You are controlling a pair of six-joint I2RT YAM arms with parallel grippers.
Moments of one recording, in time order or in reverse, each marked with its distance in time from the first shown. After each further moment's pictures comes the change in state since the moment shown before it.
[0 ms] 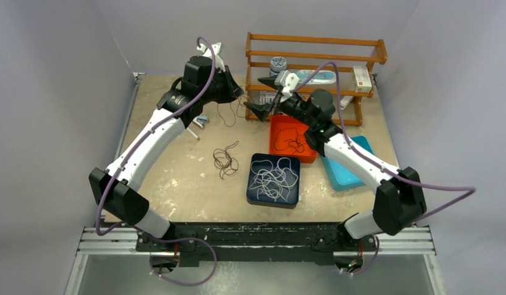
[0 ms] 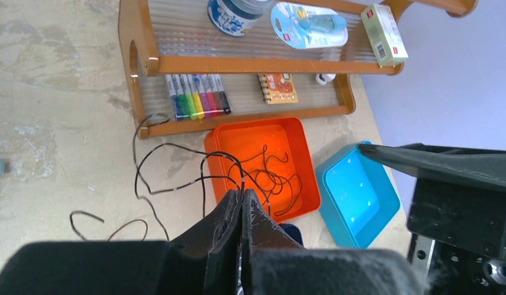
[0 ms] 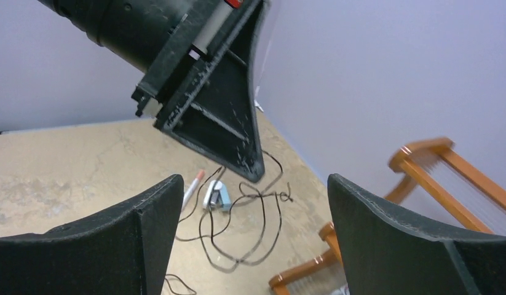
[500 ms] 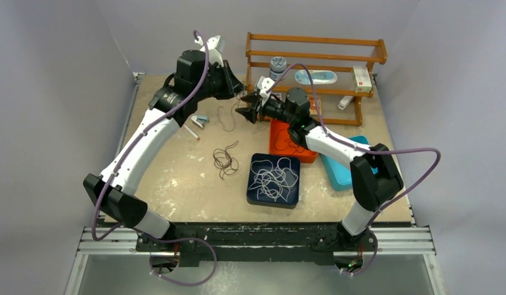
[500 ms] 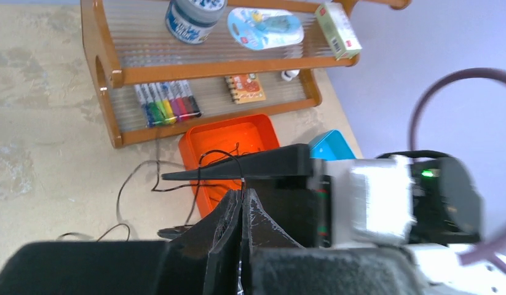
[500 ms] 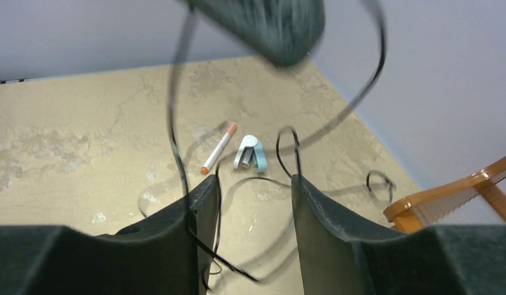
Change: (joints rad) left arm 0.000 -0.014 0.069 -0.060 0.098 0.023; right arm 0.041 0.257 0.100 -0.045 -0.066 -0.026
